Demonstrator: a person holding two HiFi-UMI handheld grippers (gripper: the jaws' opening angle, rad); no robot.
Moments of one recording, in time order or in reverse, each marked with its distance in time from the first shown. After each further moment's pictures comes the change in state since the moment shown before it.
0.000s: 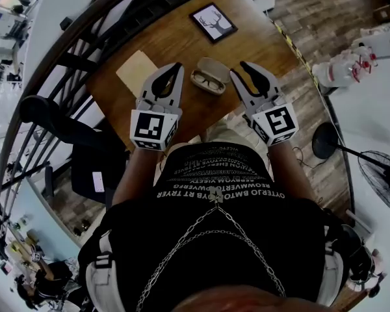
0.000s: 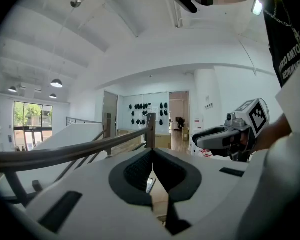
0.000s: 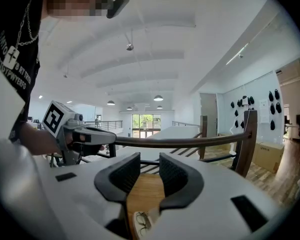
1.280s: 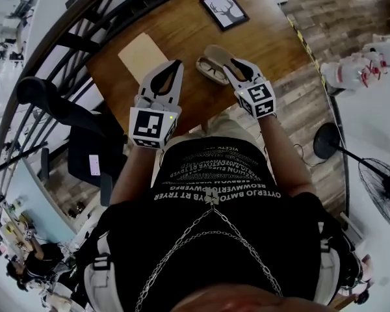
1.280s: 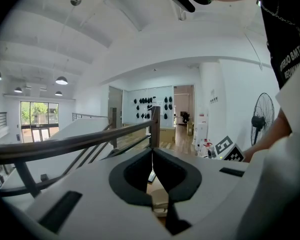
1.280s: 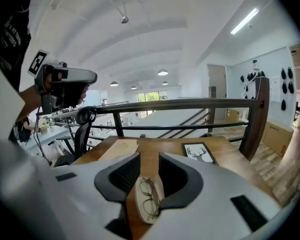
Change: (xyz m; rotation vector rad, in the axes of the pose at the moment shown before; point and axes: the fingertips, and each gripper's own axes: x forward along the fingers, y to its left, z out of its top) left arm -0.016 0.005 -0.040 -0.014 0.073 0.062; right arm 0.065 0.000 -0.171 0.046 0.281 0.106
